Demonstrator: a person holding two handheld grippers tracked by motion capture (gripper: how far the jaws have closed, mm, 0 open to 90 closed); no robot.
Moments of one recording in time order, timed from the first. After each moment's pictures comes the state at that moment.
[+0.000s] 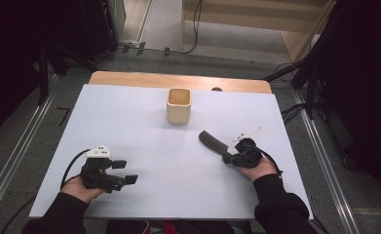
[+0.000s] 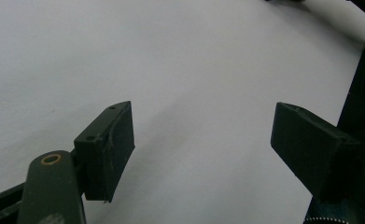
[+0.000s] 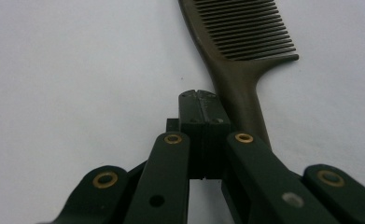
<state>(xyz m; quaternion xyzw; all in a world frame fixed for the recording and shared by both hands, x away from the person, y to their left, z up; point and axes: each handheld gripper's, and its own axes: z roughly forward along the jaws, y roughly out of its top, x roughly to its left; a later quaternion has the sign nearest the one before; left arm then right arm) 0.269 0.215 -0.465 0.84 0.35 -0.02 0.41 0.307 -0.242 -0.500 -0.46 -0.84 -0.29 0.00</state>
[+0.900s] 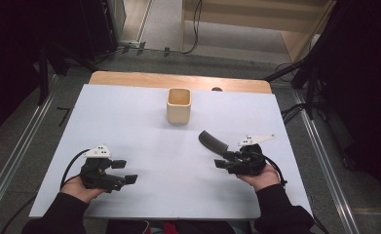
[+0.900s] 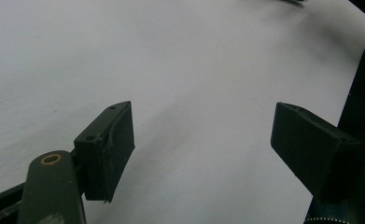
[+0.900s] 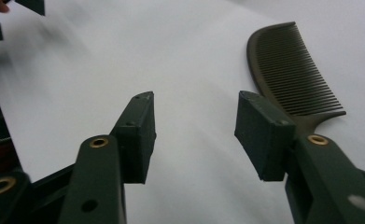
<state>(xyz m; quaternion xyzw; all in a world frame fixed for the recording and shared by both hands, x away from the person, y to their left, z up) 0.269 0.216 -0.465 0.84 0.35 -0.01 0.41 0.266 -0.232 -0.462 -0.42 -0.80 -0.42 -0.03</state>
